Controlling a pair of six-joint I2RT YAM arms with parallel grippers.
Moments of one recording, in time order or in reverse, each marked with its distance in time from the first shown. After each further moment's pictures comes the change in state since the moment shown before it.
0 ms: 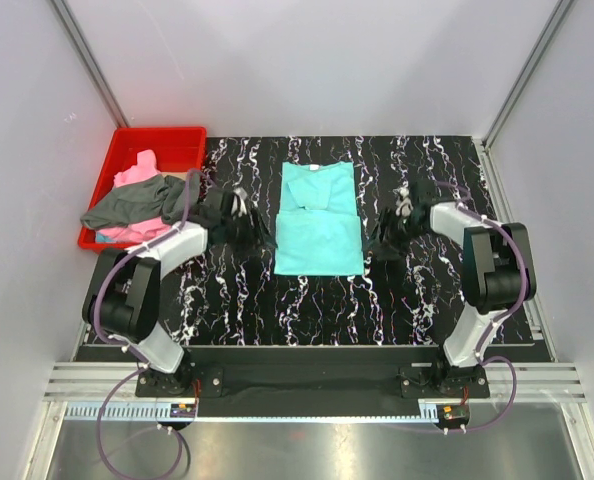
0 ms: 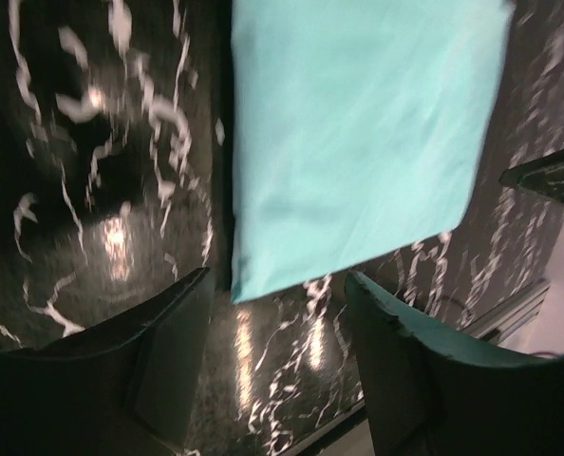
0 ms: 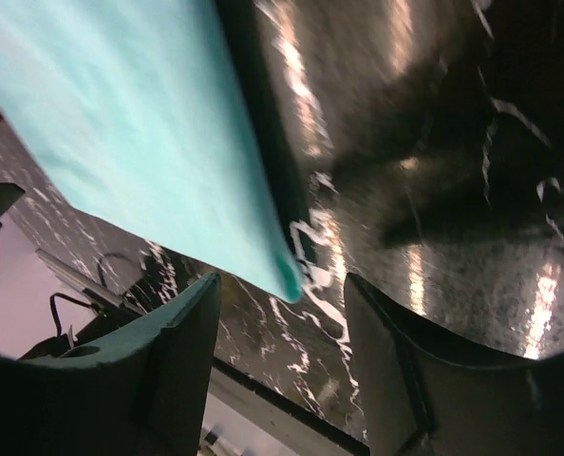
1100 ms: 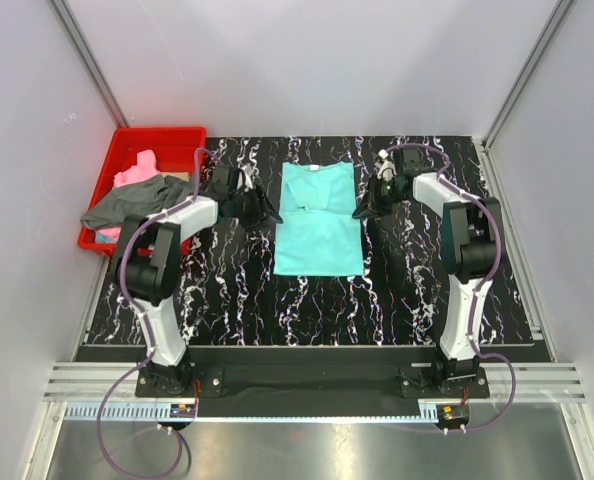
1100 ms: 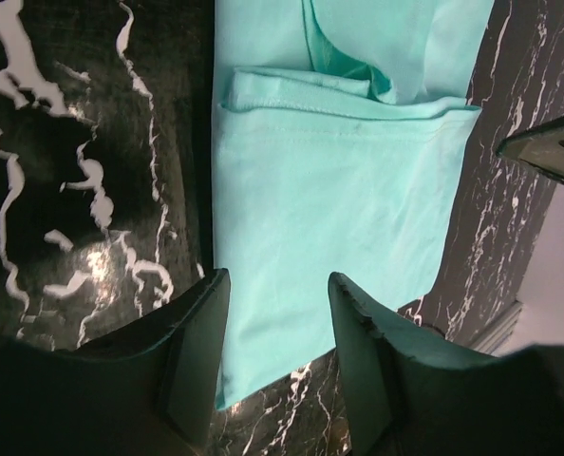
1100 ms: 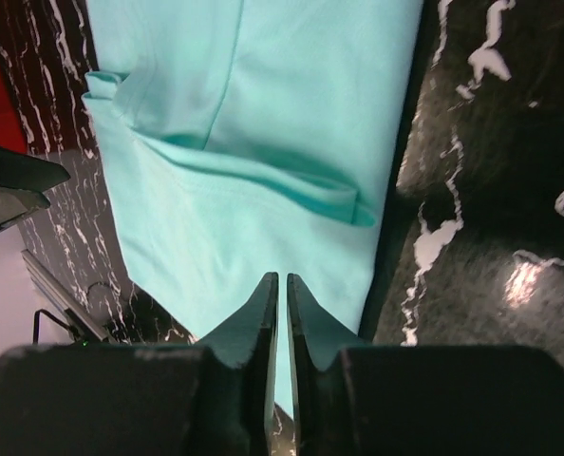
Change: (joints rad) left arm 0.032 0.260 0.241 0.041 0.069 0.003; right arm 0.045 0.281 0.391 0.042 -0.071 -0.122
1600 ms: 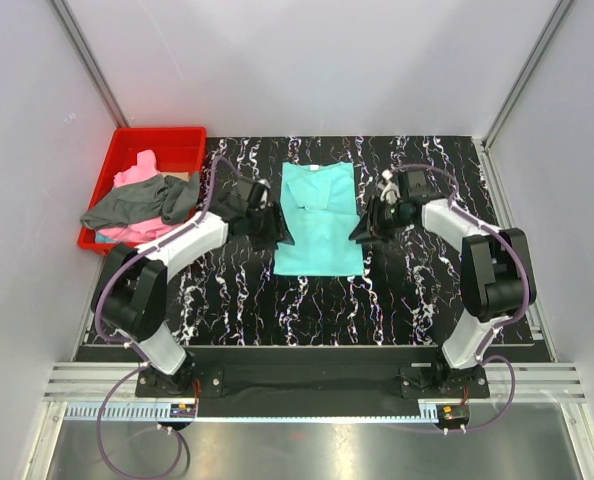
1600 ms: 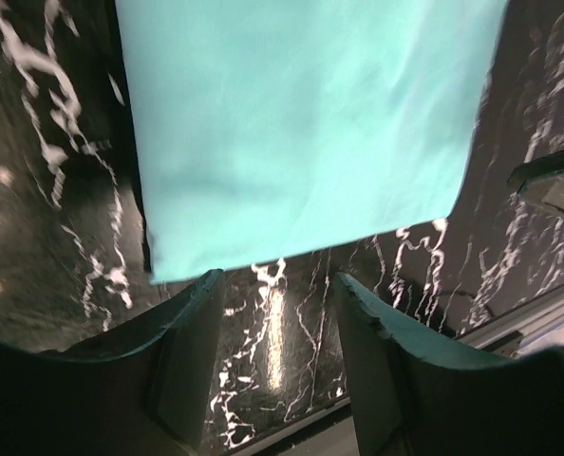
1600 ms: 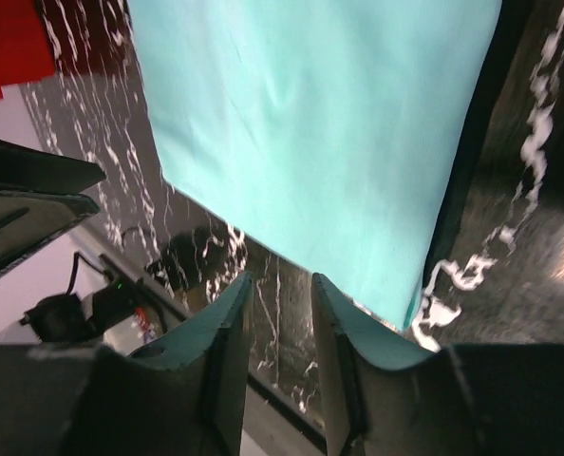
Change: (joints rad) left arm -0.243 -0.222 -0.097 -0.208 -0.252 -0.097; right arm 0.049 -0.334 -0.410 0.070 -0.039 0.117
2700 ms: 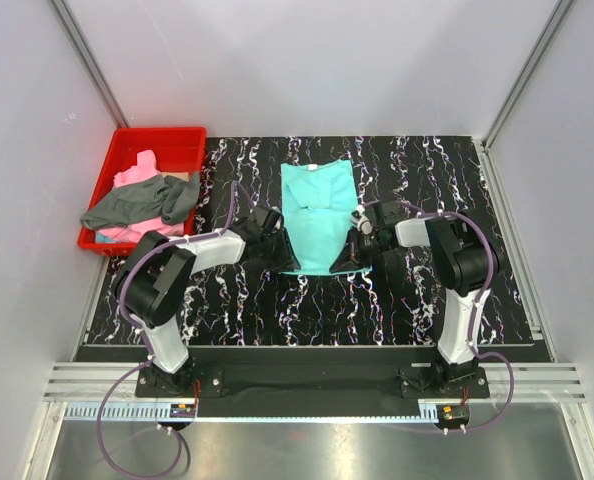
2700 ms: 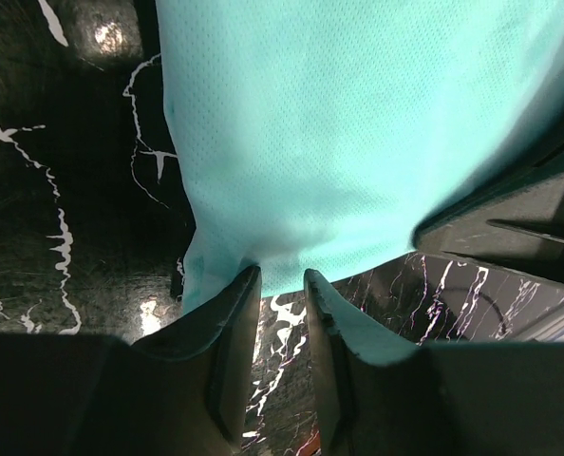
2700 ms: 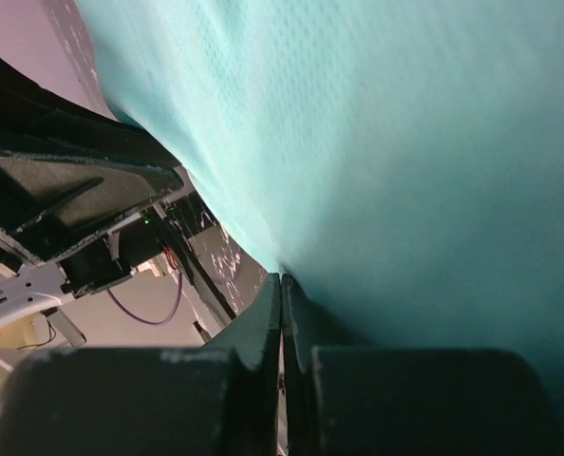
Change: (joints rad) left arm -0.053 0.129 -0.156 0.253 0.016 -0.098; right arm 0.103 0.270 -0.089 0.281 -0.235 0.090
